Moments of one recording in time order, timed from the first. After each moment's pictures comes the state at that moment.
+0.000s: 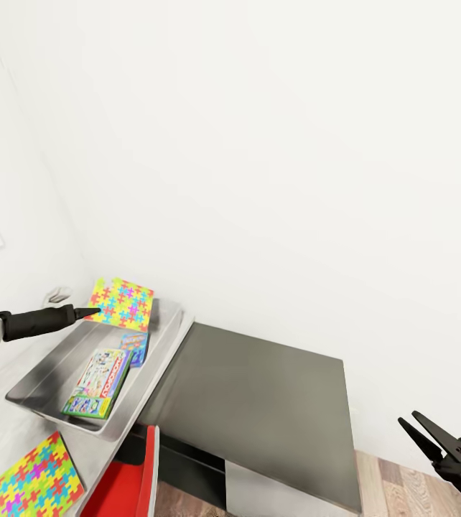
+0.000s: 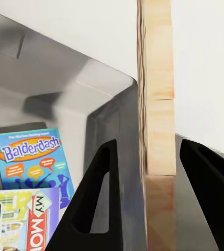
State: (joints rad) left arm -0.91 0.51 0.15 -0.72 0.21 0.75 -0.94; right arm 0.10 -0.21 -0.60 -1.45 -0.91 0.79 1.07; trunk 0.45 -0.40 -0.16
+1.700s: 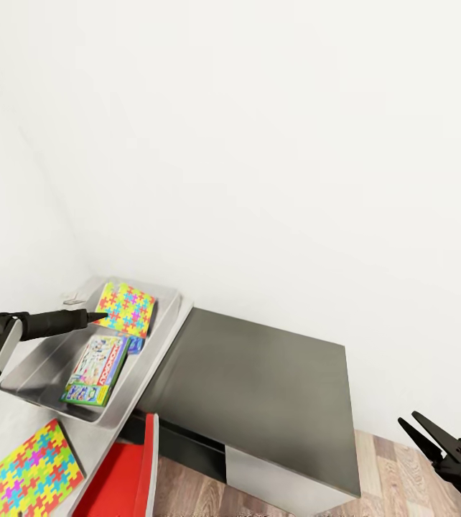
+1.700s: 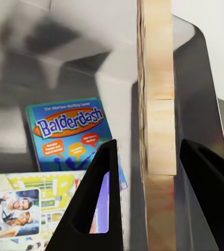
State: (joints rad) left arm -0.91 0.46 0.13 -0.73 0.09 0.67 -0.84; right arm 0.10 -0.21 -0.60 -1.45 -0.91 0.79 1.07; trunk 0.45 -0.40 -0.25
